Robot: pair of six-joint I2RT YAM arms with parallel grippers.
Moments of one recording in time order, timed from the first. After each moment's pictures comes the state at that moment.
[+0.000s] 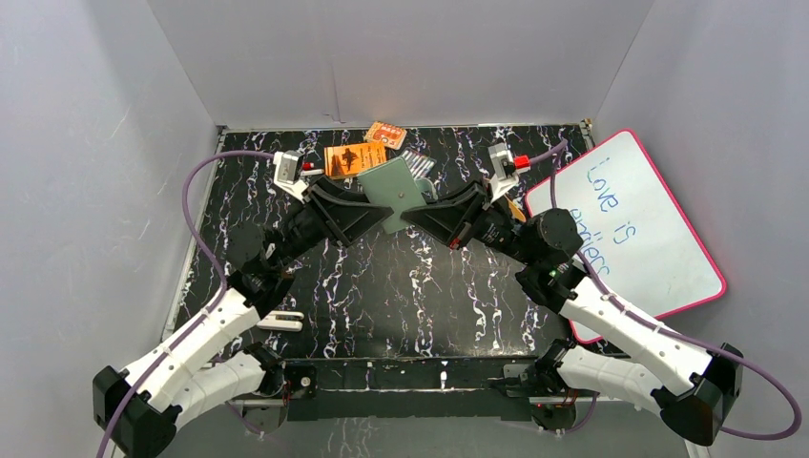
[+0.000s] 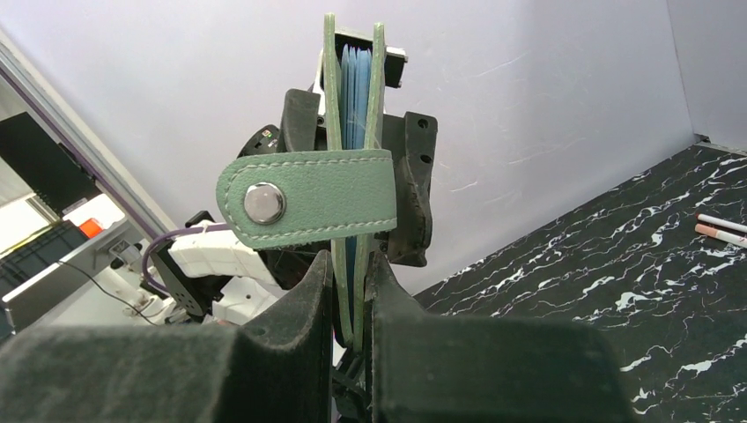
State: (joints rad) left arm -0.65 0.88 0.75 0.66 0.44 -1.04; right arm 0.85 0.94 0.85 0.53 -0.39 0.74
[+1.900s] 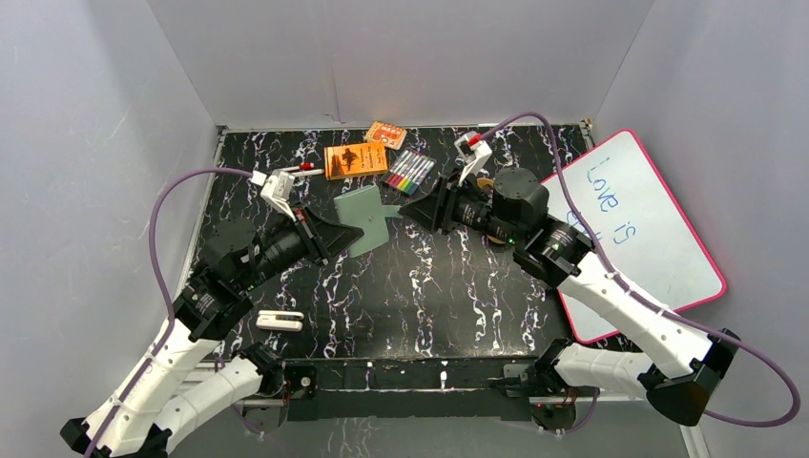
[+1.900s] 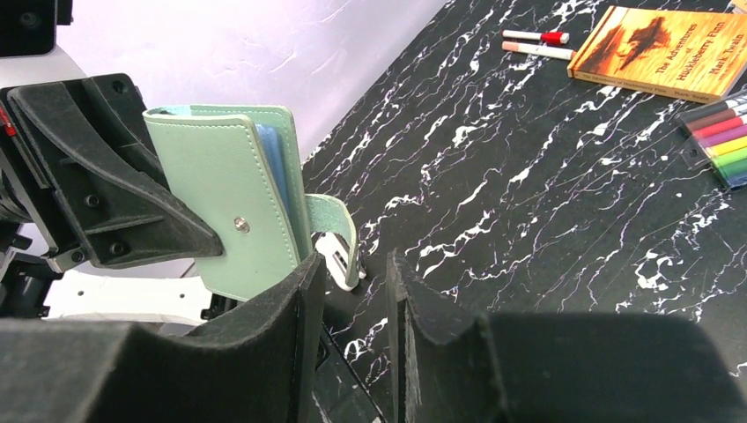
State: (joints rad) left arm -0.65 0.70 0.96 -0.34 0.22 -0.68; right arm 0.85 1.08 1.17 -0.21 -0.18 0.53
